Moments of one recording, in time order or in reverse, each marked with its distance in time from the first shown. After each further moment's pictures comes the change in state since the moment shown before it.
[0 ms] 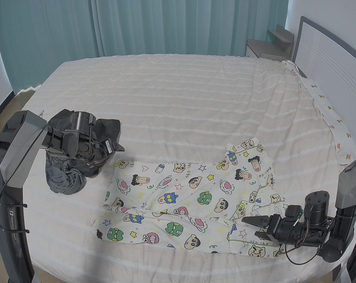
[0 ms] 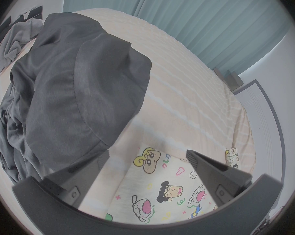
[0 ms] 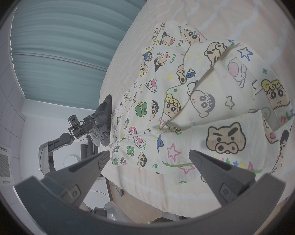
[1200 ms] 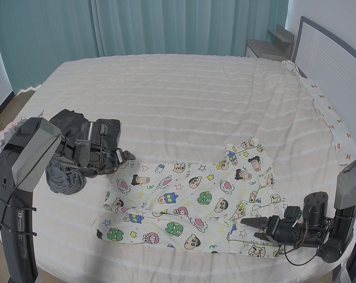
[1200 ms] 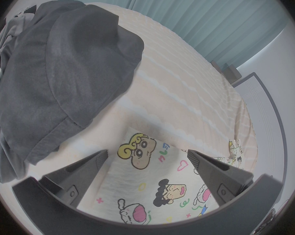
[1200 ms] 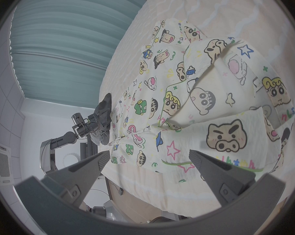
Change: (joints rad) left arm -0.057 0.068 0.029 -0.085 -0.001 -0.005; right arm 0.009 0.009 0.000 0.000 0.000 -0.003
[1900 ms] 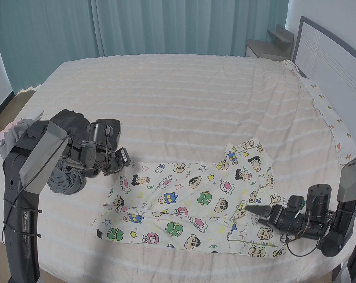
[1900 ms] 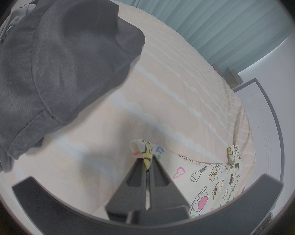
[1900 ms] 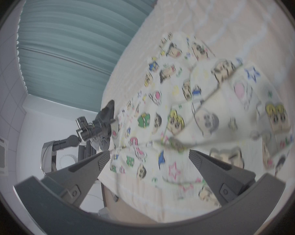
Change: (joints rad) left arm -0.020 0.054 -0.067 0.001 0.002 -0.075; right arm -0.052 -0.018 -0.054 0.000 -0.022 -0.069
